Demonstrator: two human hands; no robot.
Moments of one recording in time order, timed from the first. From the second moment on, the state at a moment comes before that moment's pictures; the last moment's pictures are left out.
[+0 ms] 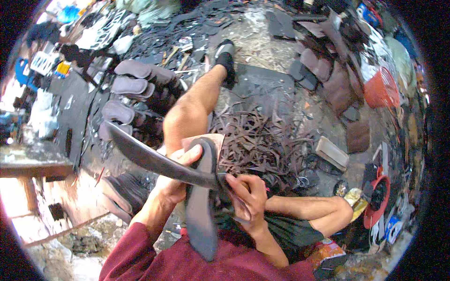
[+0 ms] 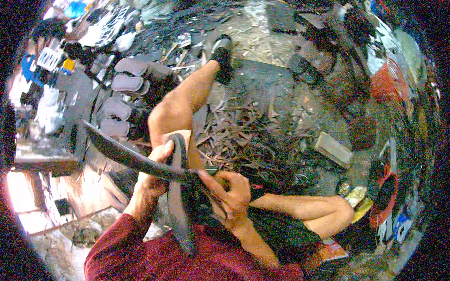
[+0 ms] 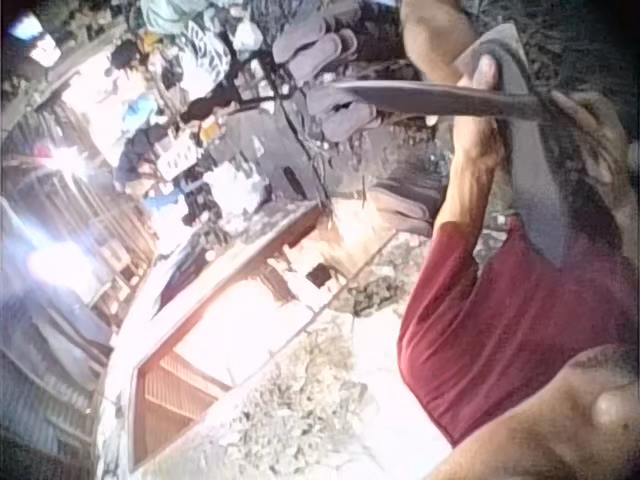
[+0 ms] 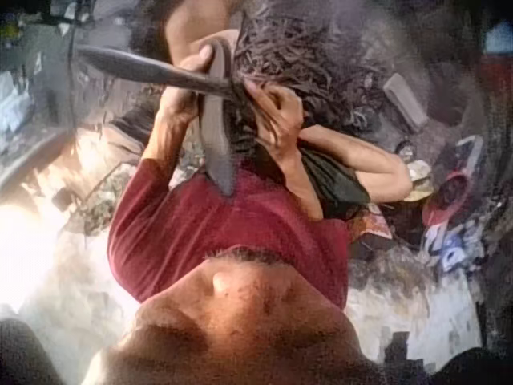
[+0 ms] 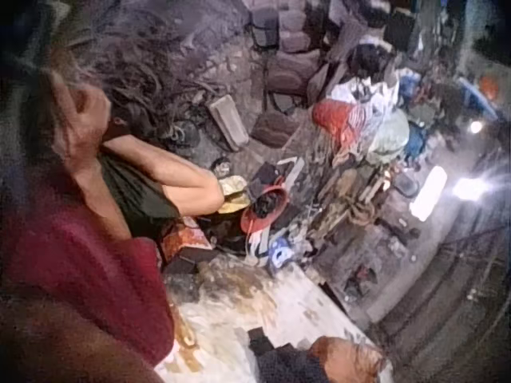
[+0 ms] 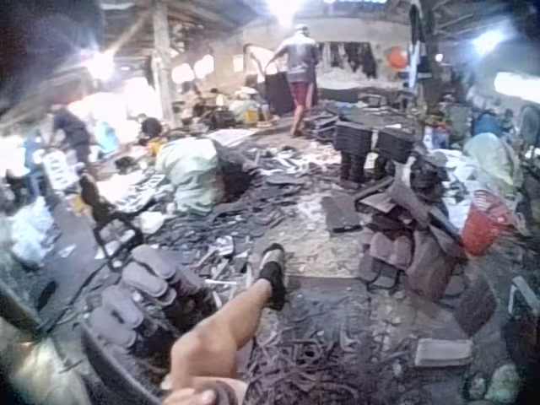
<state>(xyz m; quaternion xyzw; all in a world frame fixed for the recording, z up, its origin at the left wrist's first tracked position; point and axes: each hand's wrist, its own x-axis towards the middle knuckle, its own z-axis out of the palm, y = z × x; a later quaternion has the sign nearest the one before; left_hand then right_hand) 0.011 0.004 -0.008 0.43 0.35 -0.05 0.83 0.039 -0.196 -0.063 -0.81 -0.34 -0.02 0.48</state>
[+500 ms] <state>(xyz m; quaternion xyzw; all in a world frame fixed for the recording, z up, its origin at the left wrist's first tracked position) -0.005 0.017 -0.017 0.42 0.30 -0.01 0.86 0.048 -0.235 -0.089 -0.83 -0.31 0.07 0.45</state>
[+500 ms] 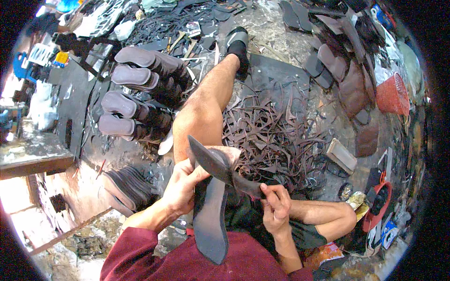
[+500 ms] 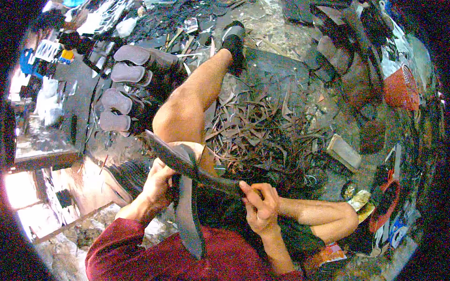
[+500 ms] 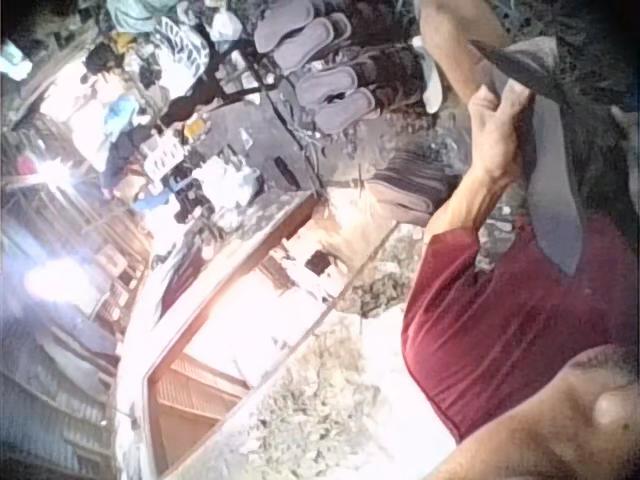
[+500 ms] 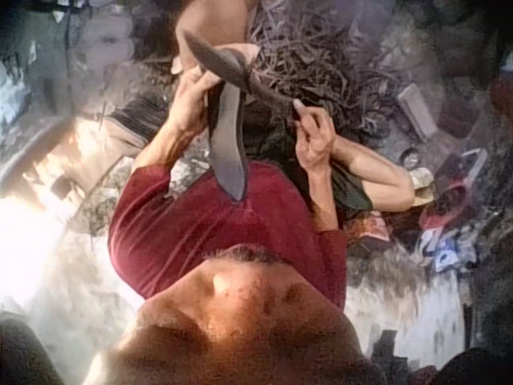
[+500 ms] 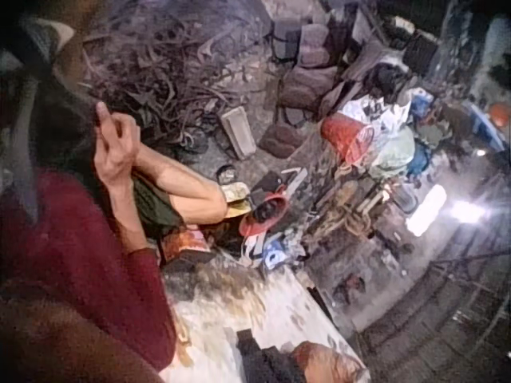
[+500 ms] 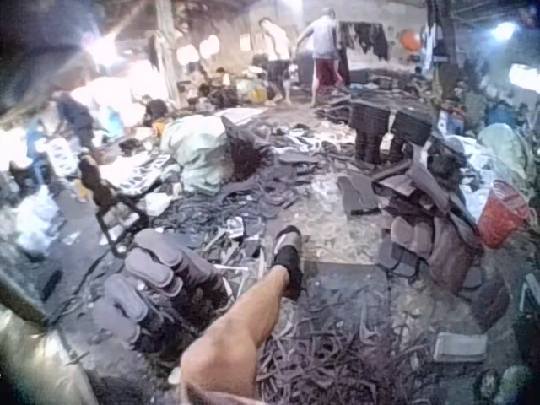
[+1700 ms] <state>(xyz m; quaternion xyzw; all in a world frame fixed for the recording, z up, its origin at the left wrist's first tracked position) 0.078 -0.092 0.022 0.27 0.26 0.06 0.93 0.019 -0.330 -0.053 -0.85 -0.18 -0.04 0.50</state>
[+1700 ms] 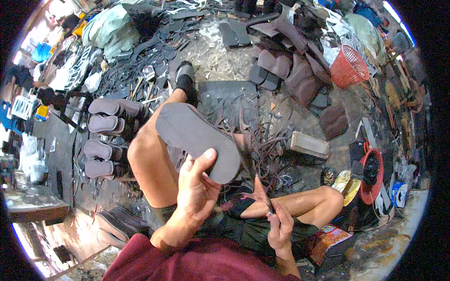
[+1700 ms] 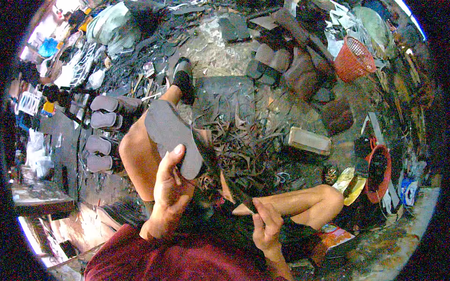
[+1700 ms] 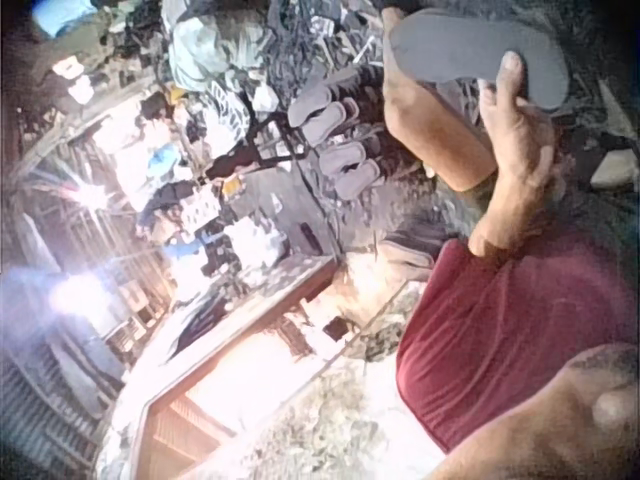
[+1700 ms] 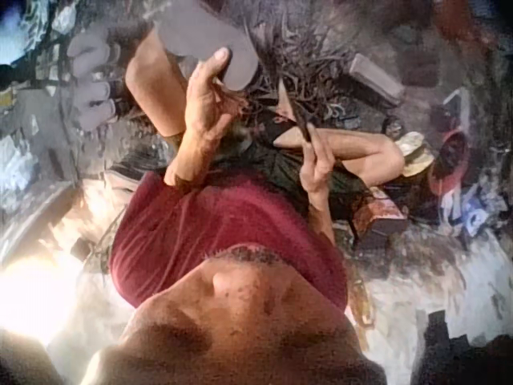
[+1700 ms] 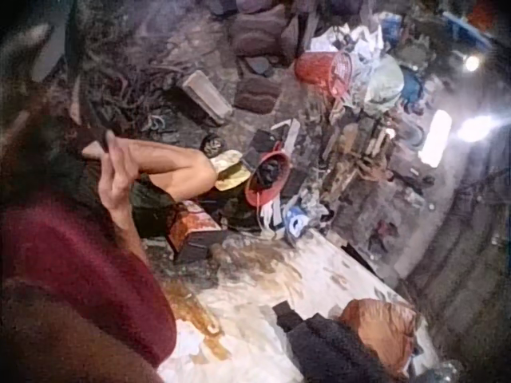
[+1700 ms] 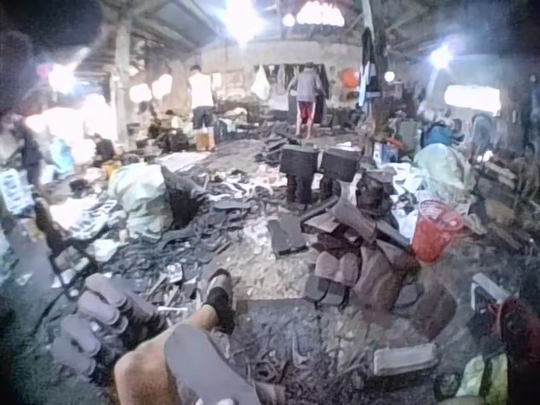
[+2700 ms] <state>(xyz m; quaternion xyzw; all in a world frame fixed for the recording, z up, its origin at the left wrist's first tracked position) 0.012 -0.059 -0.038 0.44 0.33 0.00 0.84 0.126 -0.176 -0.047 -0.85 -0.24 0.10 0.46</state>
